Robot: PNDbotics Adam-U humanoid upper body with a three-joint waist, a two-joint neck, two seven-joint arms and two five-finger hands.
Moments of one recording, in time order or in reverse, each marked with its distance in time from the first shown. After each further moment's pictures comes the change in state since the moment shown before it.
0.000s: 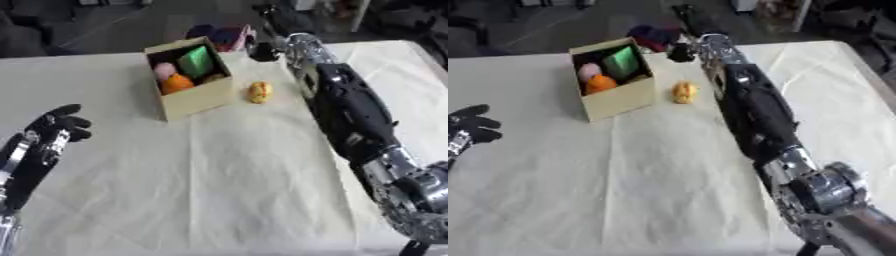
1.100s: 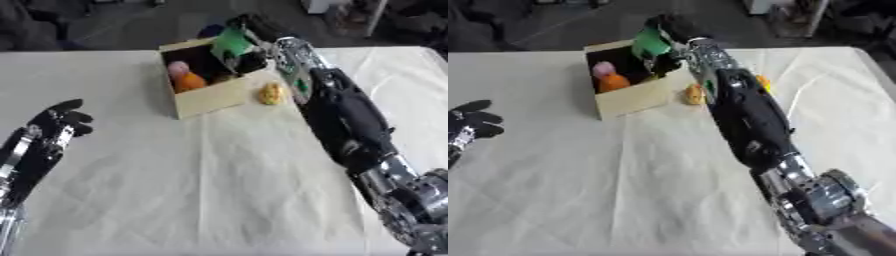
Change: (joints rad) left arm -0.007 0.007 0.005 0.002 0.006 -0.007 0.007; right arm 0.005 0.156 0.076 -0.033 -0.038 -0.143 -0.031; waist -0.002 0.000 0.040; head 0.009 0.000
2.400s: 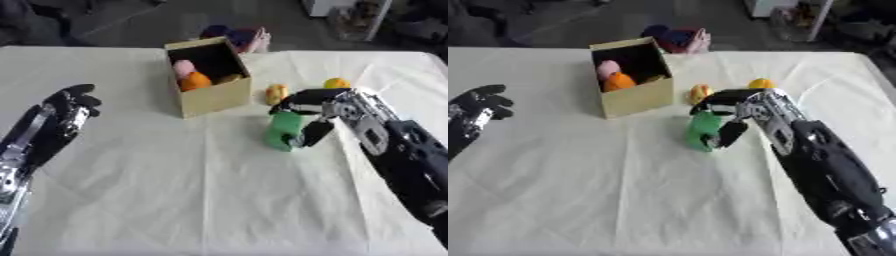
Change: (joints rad) left arm -0.041 0.118 0.029 0.071 -0.001 -0.005 0.038; right arm 0.295 -0.251 0.243 -0.344 -0.303 -0.236 0.504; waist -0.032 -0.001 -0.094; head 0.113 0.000
